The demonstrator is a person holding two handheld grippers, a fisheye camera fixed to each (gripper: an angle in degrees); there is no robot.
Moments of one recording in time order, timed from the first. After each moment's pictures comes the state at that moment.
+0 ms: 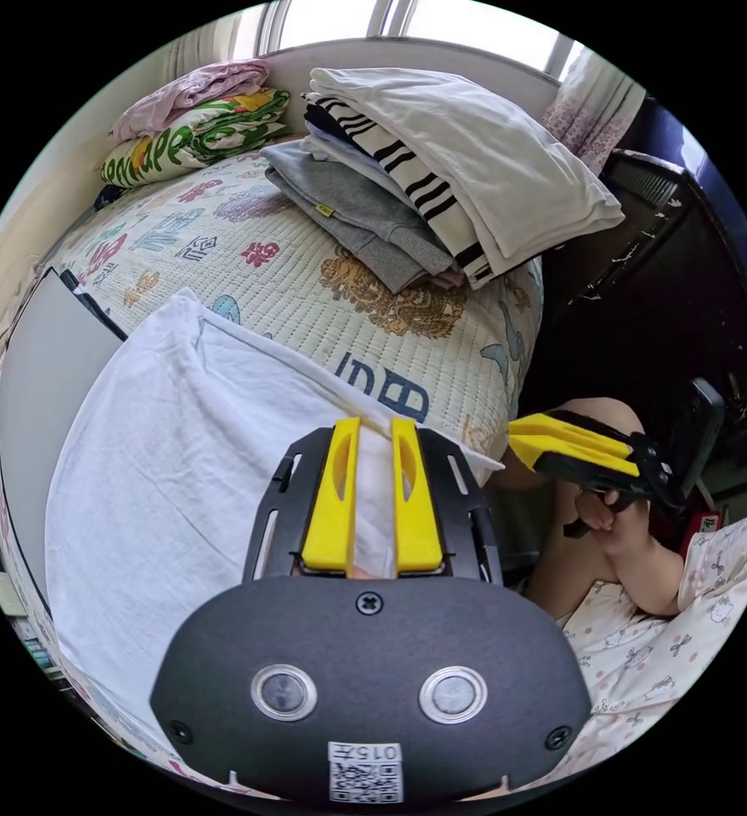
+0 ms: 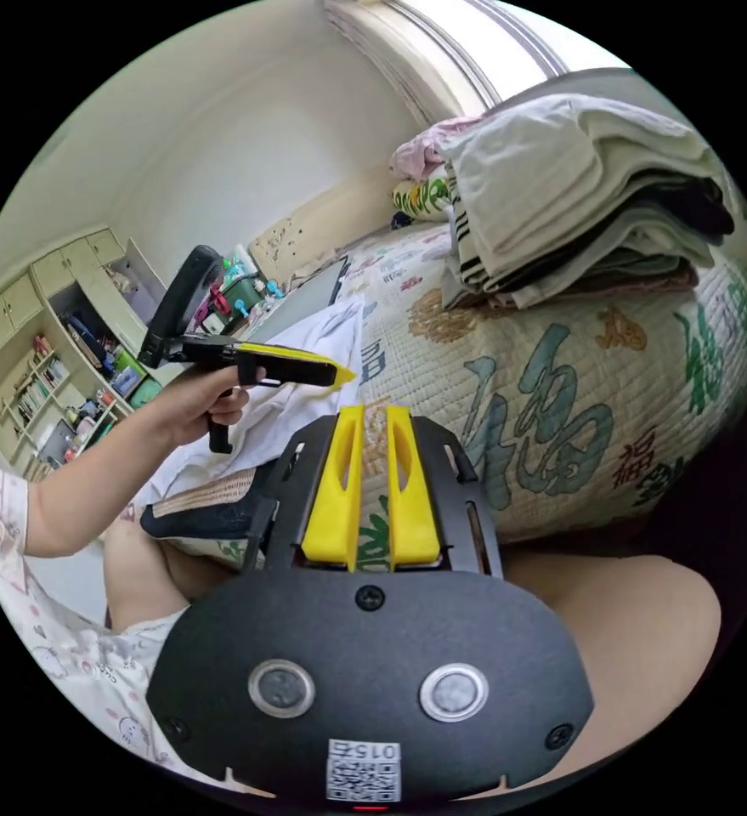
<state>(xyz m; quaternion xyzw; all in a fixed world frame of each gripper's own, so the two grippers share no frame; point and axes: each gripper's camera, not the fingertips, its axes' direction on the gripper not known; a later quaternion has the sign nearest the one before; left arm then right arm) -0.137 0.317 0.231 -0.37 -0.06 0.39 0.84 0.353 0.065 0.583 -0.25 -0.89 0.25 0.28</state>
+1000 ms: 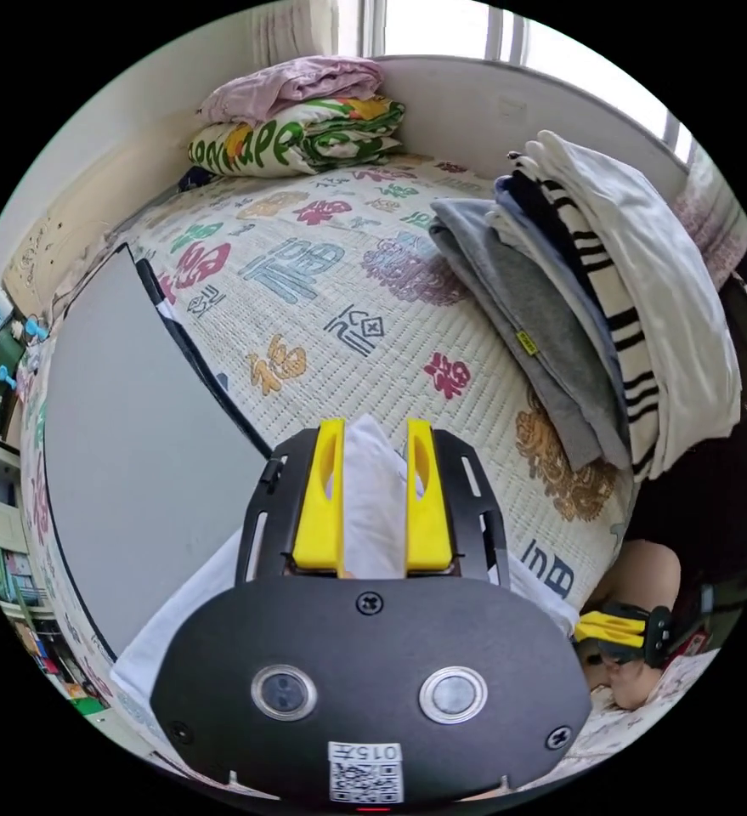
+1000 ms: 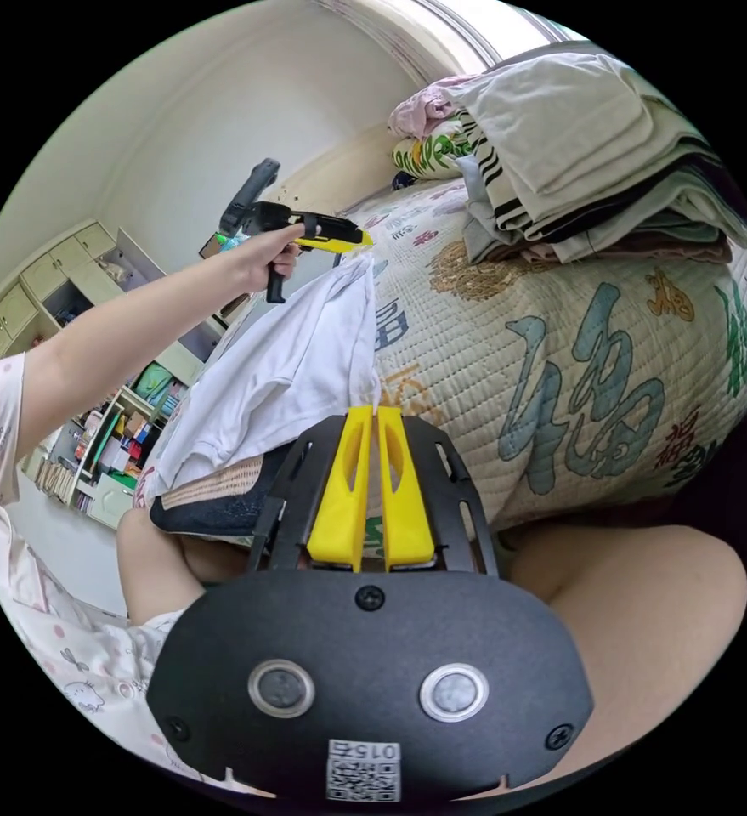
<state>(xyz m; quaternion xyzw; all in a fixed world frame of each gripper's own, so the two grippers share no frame) 0.021 0.182 0.408 -0.31 -0.16 0.33 0.88 0.162 0.173 0.655 -0.28 -0.91 0.20 0.24</state>
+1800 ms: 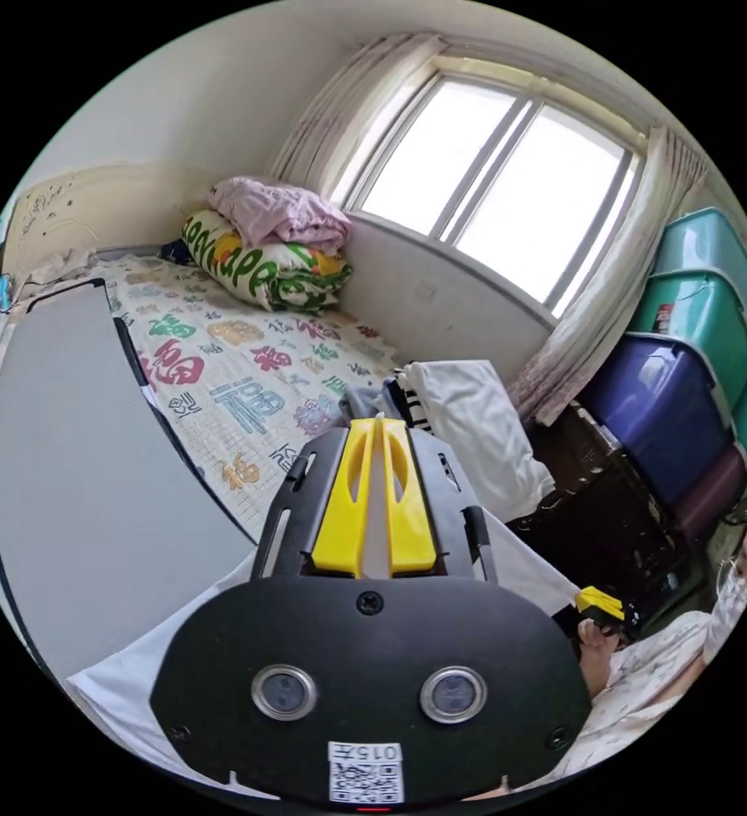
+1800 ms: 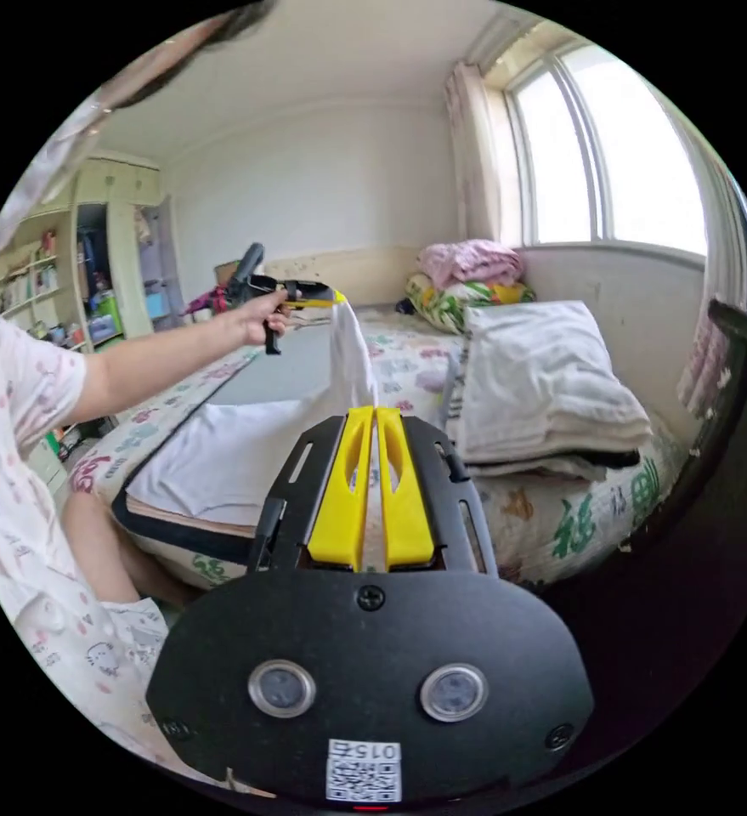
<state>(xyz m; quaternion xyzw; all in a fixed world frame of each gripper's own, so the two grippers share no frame) 0.207 0.050 0.112 -0.14 0.10 0.24 0.95 0.136 0.633 0.876 -0.11 -0.84 0.27 0.45</state>
